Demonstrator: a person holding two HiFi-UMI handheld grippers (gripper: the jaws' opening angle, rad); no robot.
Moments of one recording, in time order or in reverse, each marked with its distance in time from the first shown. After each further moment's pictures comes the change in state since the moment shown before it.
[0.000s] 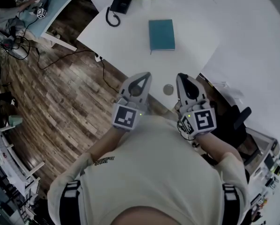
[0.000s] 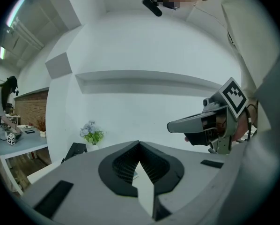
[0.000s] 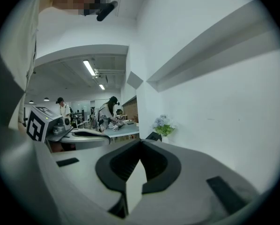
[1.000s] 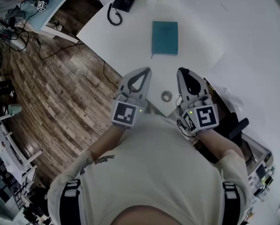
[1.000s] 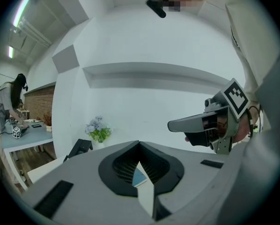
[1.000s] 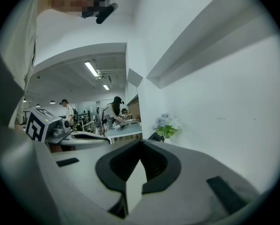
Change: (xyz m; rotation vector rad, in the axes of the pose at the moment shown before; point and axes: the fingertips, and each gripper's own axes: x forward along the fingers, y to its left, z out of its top) left arm 0.056 0.038 0.000 -0.066 0.042 0.094; right arm 0.061 -0.044 0.013 0.016 0.021 0.088
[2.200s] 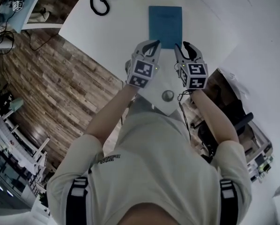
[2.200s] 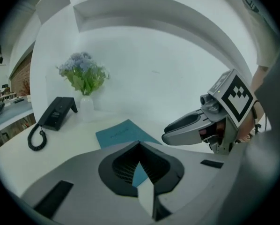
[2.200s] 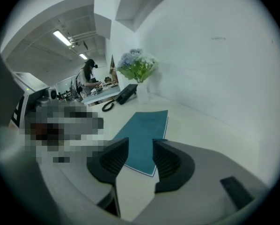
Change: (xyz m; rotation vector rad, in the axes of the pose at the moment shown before) left arm 0.190 0.047 -0.178 -0.025 0.342 -0.107; right arm 0.141 -0.139 -0.213 0.109 0.441 -0.150
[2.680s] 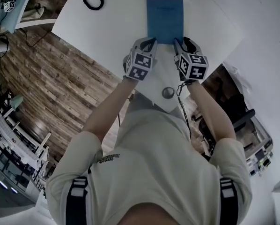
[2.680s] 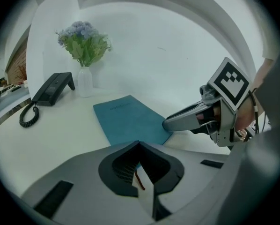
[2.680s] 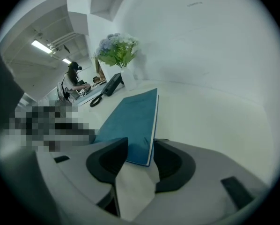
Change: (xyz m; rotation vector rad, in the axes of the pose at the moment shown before) left arm 0.032 0.006 -0.075 -0.045 0.180 -0.026; right arm 0.038 -0.018 -0.052 0.197 0.101 -0.025
